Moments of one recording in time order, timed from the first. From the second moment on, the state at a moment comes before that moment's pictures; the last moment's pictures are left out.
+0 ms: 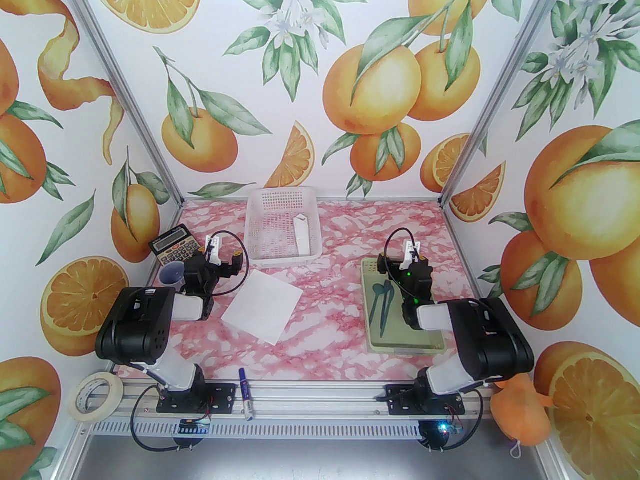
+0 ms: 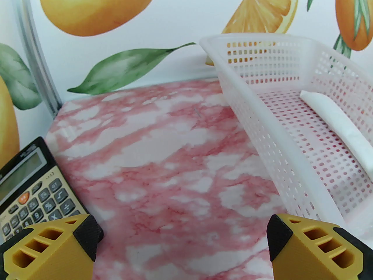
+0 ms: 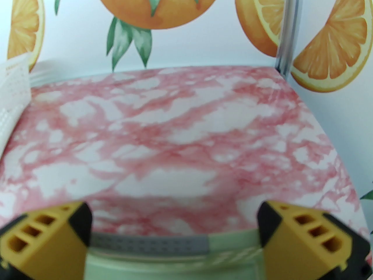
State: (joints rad) left arm 0.00 1.64 0.43 0.94 0.07 0.11; right arm 0.07 1.56 0.36 0.93 0.11 0.06
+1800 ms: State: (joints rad) left arm -0.01 0.83 0.52 -0.08 0.13 -0.45; right arm 0.17 0.98 0.76 -0.32 0.04 0.33
